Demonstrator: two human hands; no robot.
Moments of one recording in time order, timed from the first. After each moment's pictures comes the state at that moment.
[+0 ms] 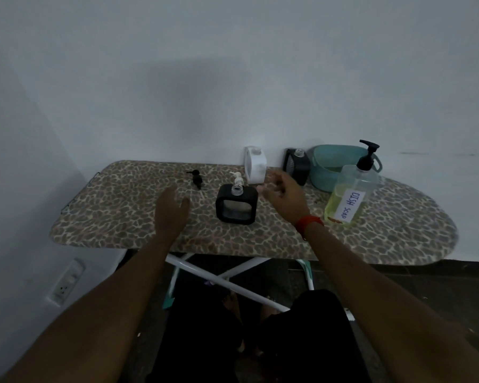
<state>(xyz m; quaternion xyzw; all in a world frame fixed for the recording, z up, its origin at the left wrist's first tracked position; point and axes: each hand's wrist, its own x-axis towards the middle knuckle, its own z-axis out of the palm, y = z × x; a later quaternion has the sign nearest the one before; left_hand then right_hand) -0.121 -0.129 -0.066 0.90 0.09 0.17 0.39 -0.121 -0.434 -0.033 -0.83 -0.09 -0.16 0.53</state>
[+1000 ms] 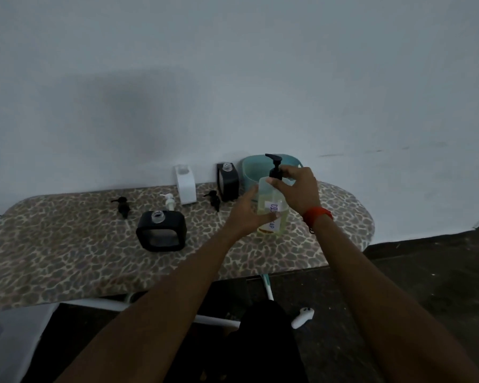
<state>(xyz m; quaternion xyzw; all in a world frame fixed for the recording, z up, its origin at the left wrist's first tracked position) -0.119 -0.460 -0.023 0.76 -0.26 -0.05 0.59 -0.140 -0.623 0.031 -0.86 -0.02 -0.30 0.40</state>
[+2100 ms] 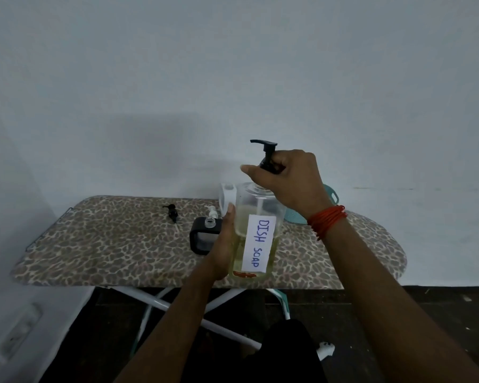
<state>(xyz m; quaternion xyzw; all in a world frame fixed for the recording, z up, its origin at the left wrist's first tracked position) -0.218 -0.307 0.045 0.52 -0.09 -0.21 0.82 -0.232 -0.453 0.181 -0.84 -0.18 -0.30 0.42</state>
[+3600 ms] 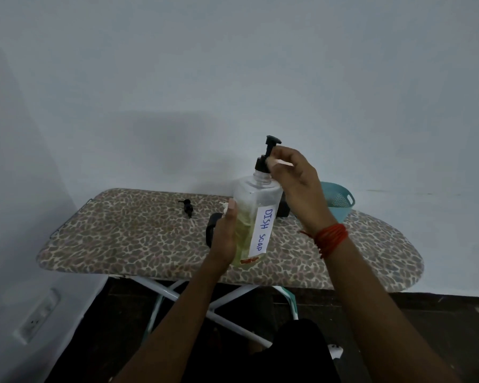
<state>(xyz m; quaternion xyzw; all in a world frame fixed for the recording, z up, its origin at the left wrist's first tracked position) -0.224 -0.282 0.048 0.60 -0.11 0.01 0.79 -0.236 -0.422 0.155 -0.74 -0.14 -0.20 0.62</state>
